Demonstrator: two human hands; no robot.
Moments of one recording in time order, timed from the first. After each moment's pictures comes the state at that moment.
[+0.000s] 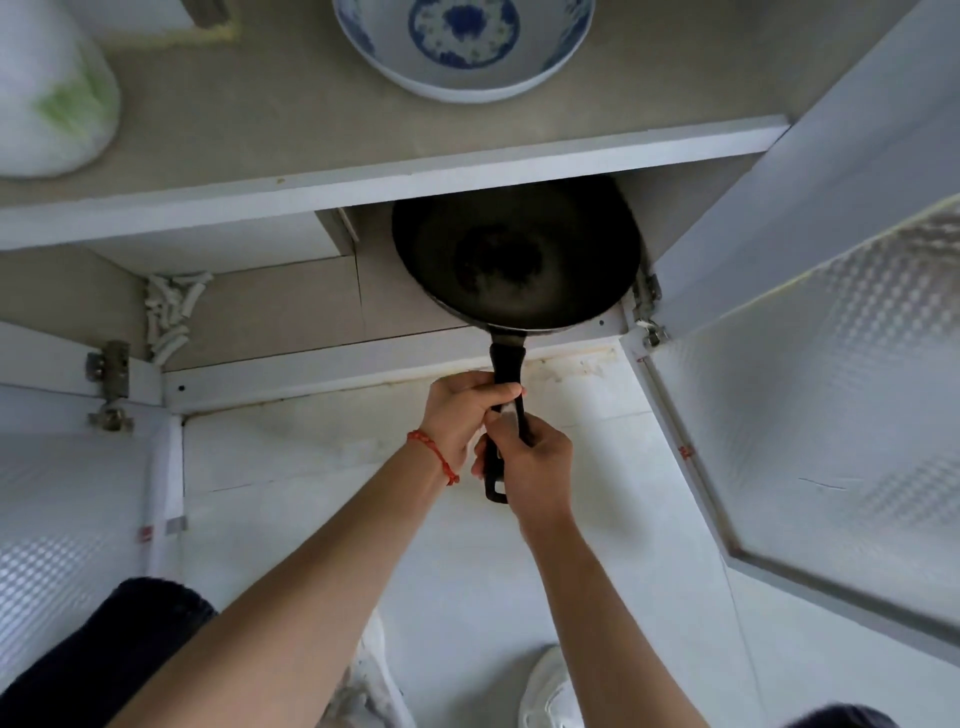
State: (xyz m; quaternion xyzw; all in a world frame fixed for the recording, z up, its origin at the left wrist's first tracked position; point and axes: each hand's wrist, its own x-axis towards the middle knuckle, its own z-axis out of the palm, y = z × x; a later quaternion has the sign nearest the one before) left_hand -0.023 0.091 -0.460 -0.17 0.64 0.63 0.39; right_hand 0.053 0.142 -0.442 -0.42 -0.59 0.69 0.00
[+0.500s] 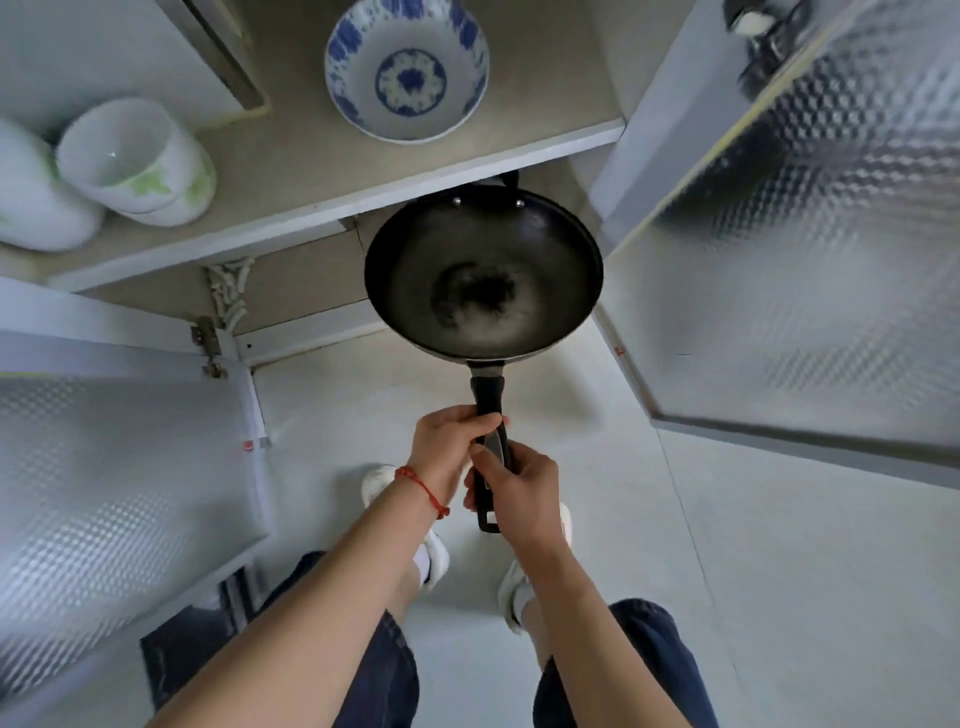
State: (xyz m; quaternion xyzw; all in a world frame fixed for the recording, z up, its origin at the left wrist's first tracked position) left_hand 0.095 0.054 -0.267 -0.26 0.63 0.57 0.45; right_hand 0.171 0.108 -0.243 -0.47 -0.53 0.70 -0.08
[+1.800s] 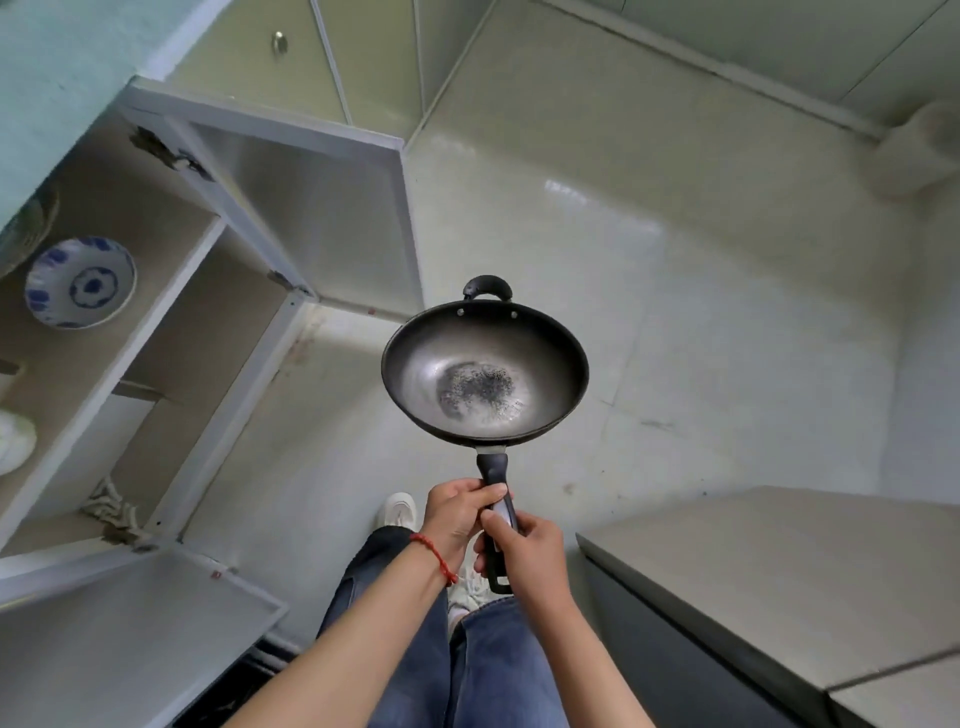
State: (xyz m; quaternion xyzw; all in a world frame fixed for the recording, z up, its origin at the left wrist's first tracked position) left_hand 0.415 -0.024 -0.027 0.02 0.65 0.32 0.69; right_hand 0.504 -0.040 0.012 -0.68 -0.27 0.65 0.19
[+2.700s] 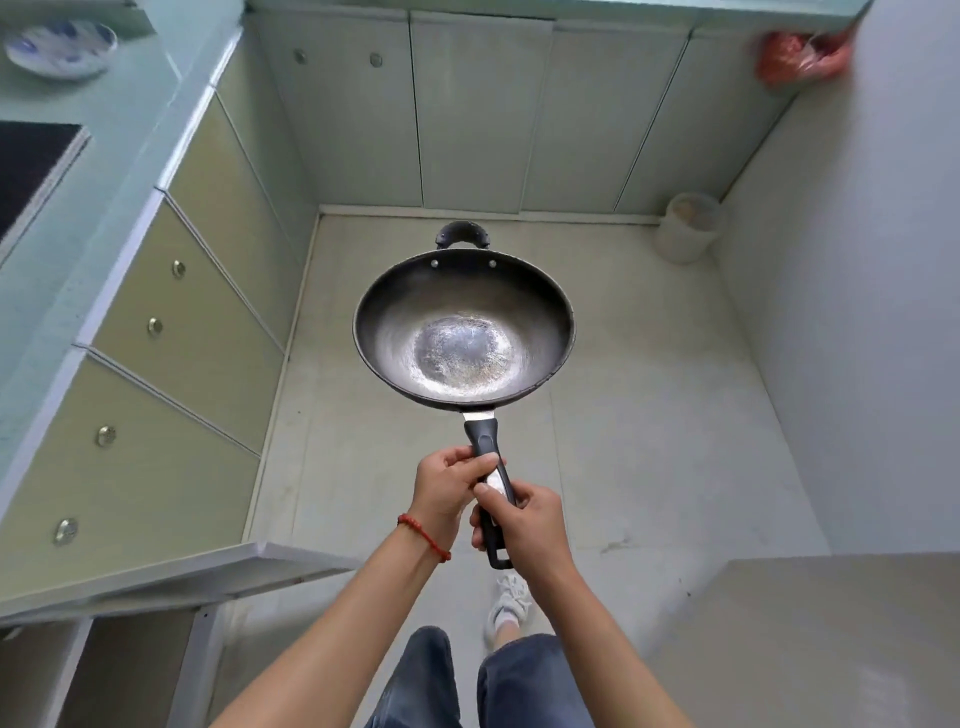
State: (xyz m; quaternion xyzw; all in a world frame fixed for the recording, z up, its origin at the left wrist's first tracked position) left_hand 0.472 0.352 0.112 0.26 0.56 0.33 0.72; right_hand 0.554 0.291 0.139 -0.64 -0.25 0.57 0.44
